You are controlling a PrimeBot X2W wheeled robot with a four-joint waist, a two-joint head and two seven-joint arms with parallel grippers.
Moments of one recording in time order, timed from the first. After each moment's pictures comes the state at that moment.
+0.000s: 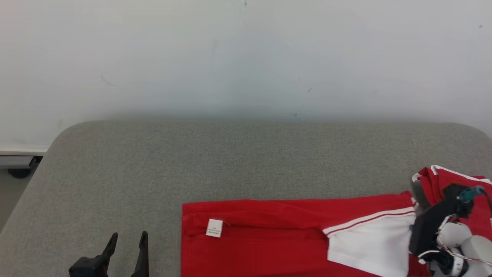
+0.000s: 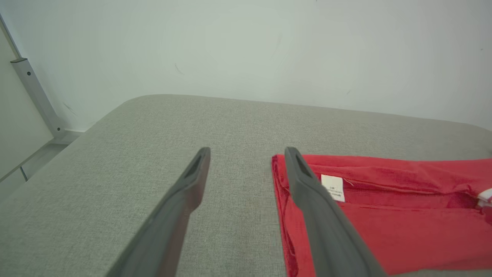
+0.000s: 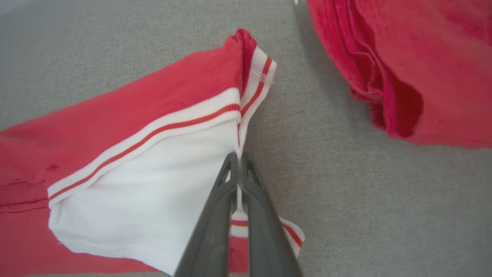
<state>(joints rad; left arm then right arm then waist) 0.00 0.19 -0.28 0.19 -0.26 0.11 -0.11 -0.31 -0.26 0.11 0.62 0.60 -0.12 0.55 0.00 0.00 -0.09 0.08</state>
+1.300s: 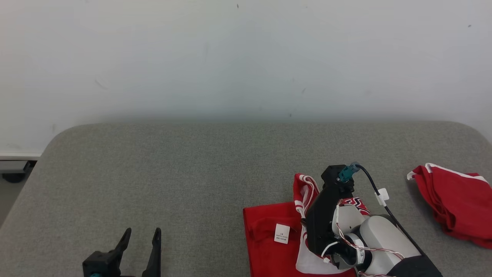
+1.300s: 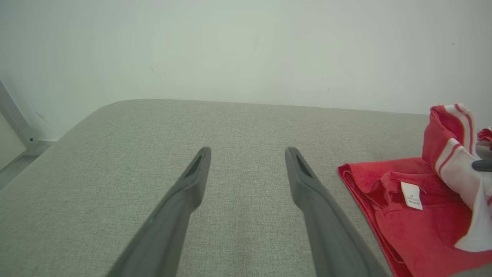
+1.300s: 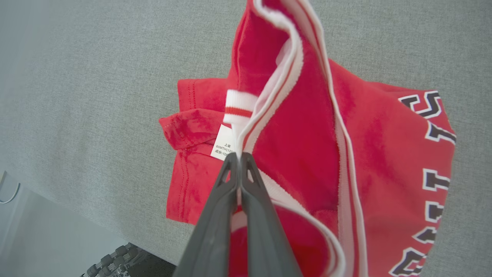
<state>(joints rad) -0.01 0.18 -0.32 0.18 -0.26 0.11 -0.10 -0.38 -0.04 0.35 0.39 0.54 -0.12 0.78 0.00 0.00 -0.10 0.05</state>
